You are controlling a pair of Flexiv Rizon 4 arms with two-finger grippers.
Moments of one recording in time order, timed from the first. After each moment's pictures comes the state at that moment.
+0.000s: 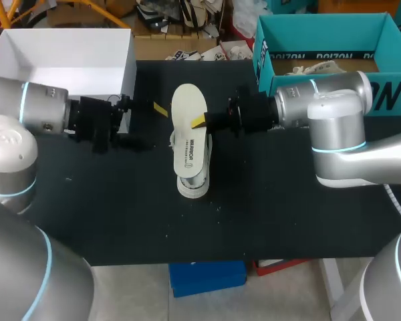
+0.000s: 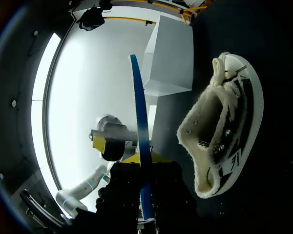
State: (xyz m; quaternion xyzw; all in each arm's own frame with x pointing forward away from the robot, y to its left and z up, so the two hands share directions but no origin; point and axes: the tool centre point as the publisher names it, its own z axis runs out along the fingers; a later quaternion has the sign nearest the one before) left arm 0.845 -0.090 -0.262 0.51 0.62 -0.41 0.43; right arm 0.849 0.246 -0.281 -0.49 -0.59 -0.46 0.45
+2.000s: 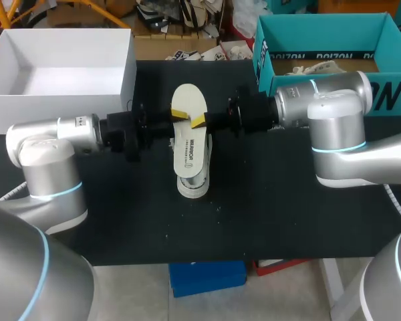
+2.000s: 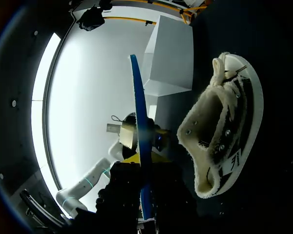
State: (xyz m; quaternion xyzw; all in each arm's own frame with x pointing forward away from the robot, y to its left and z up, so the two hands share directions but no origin) left arm 0.884 -0.147 -0.275 0.45 0.52 -0.47 0.56; right arm 0.849 0.246 -0.281 -0.49 -0.59 -0.46 0.45
